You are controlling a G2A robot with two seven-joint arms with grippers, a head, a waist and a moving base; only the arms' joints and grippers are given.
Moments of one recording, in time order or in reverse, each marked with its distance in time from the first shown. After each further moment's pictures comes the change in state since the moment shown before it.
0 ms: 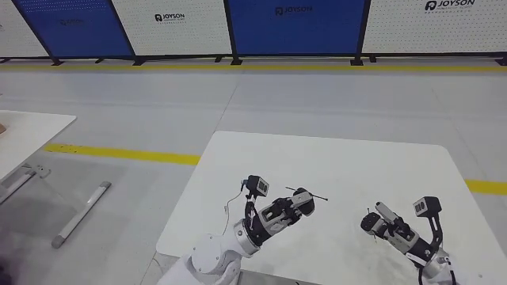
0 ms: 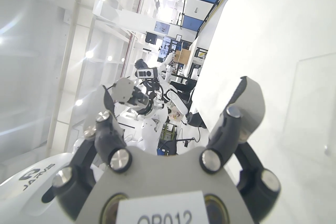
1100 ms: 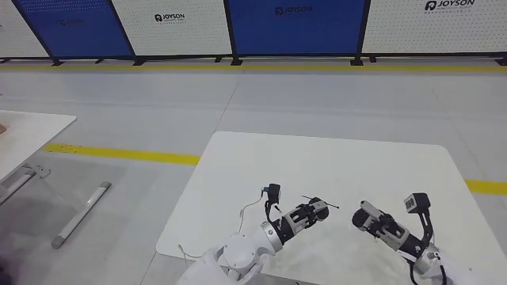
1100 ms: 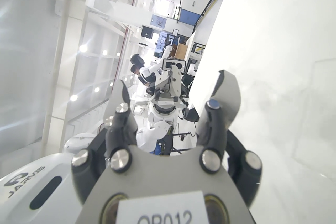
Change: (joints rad) left arm -0.185 -0.050 0.196 0.295 0.234 0.144 0.254; right arm 0.026 -0.001 -0.029 0.001 -0.029 0.009 -0.008
